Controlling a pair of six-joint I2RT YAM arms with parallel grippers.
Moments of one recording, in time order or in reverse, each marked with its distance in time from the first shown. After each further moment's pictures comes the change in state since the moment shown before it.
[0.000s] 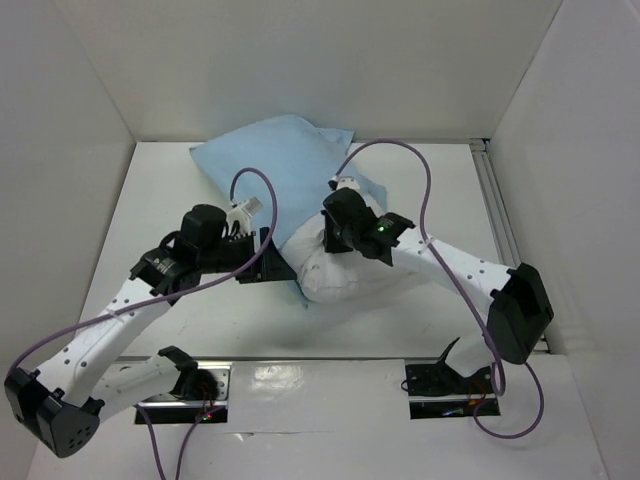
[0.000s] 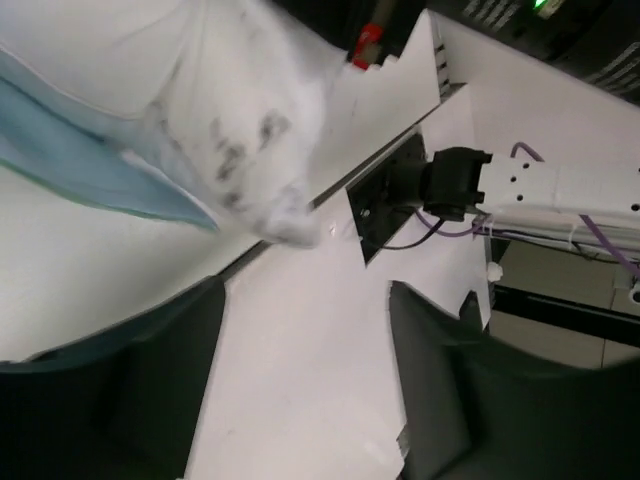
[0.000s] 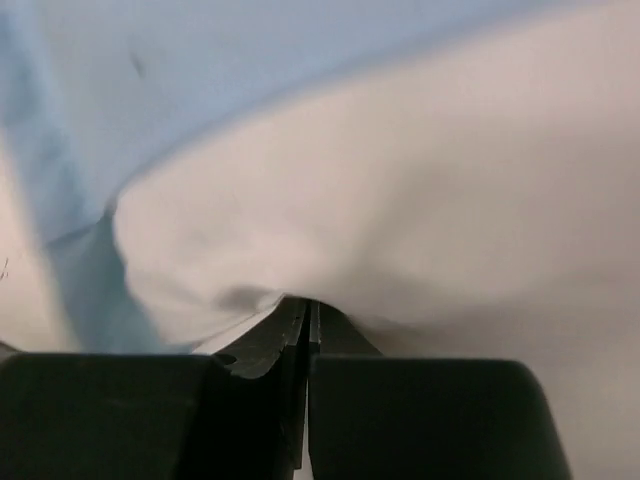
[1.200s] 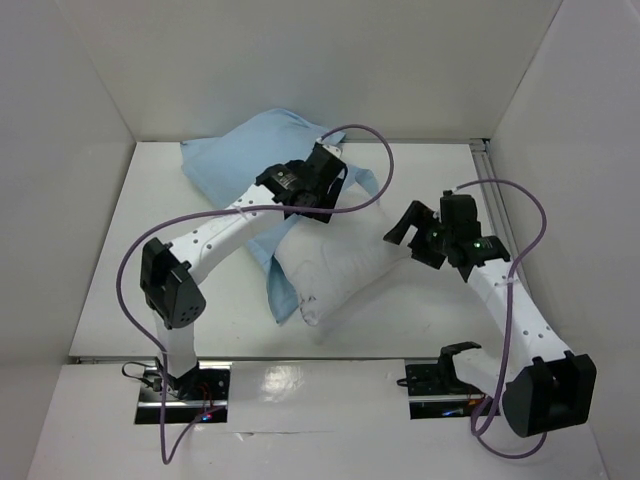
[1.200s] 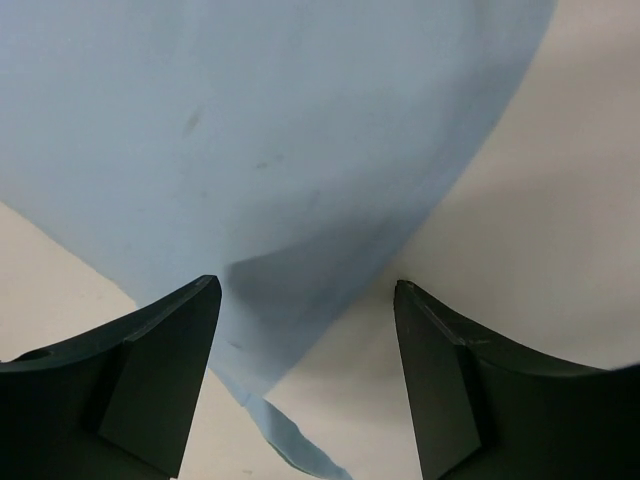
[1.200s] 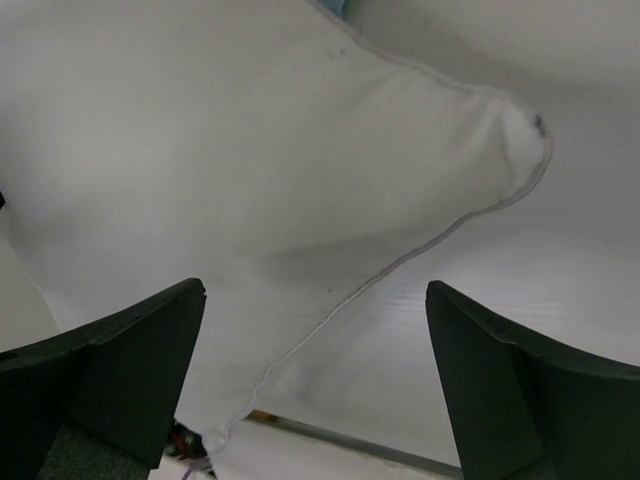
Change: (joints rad) left arm -0.237 0.884 0.942 -0.353 -0.943 0.420; right arm -0.625 -0.429 -0.321 -0.104 -0.390 0.125
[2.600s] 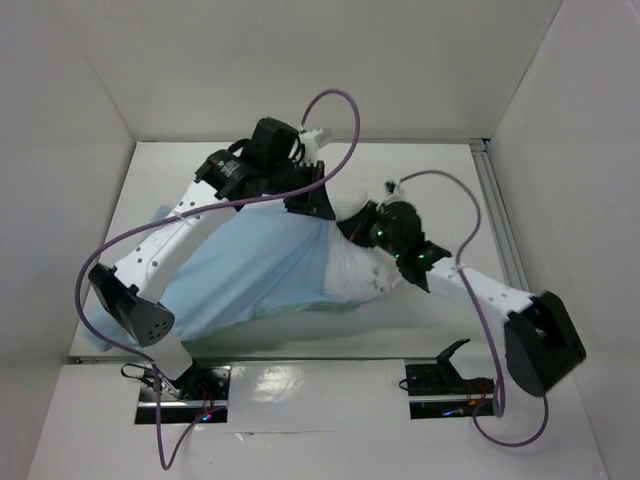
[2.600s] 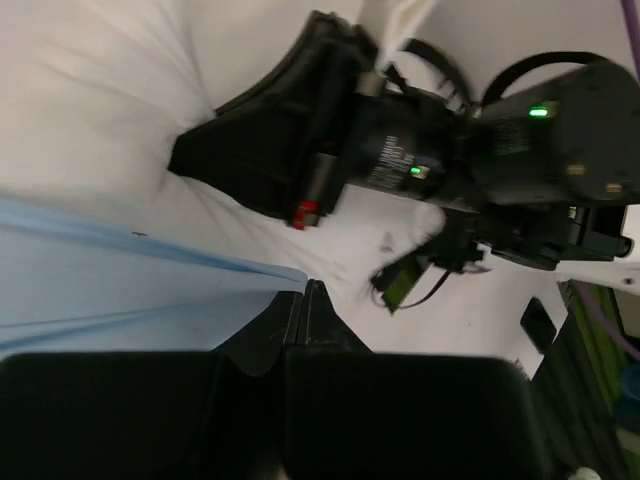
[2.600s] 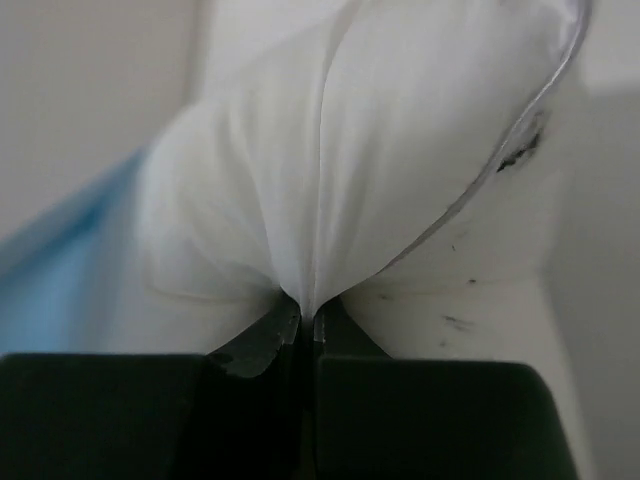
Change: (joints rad) left arm 0.093 -0.199 0.105 -0.006 0.848 -0.160; right arm 0.364 0.138 -0.111 0.835 0.045 0.181
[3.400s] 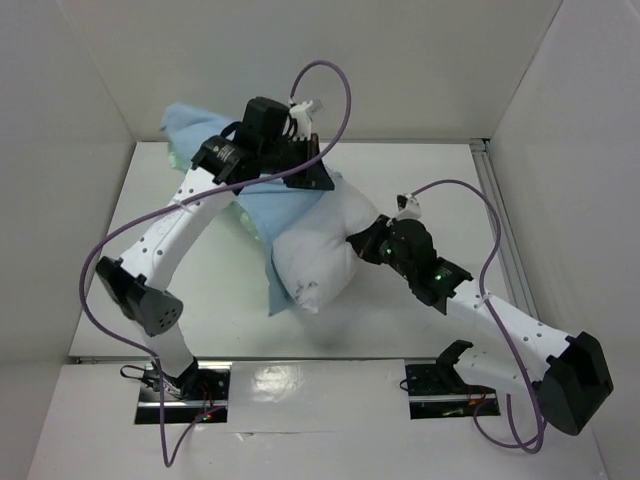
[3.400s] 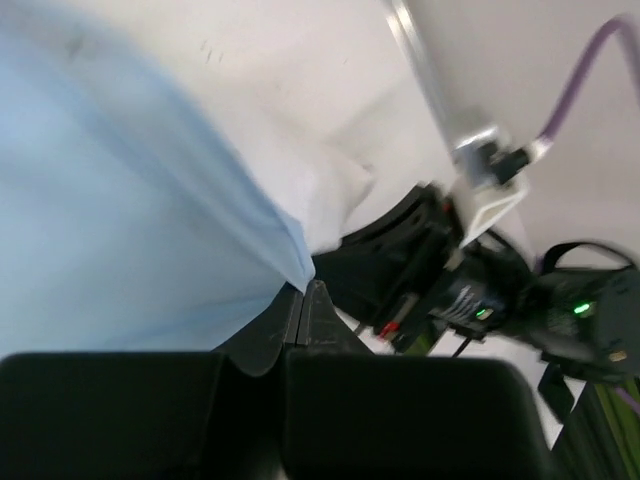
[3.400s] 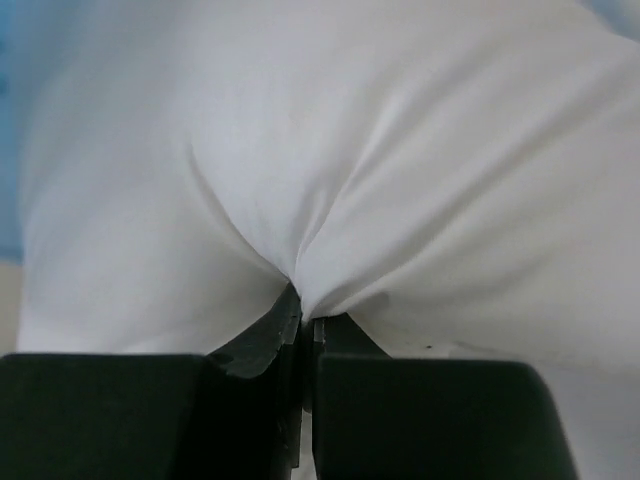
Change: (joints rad) left arm 0.079 0.119 0.129 0.021 -0.022 0.003; right arm 0.124 -0.179 -0.108 -0.238 0.259 -0.019
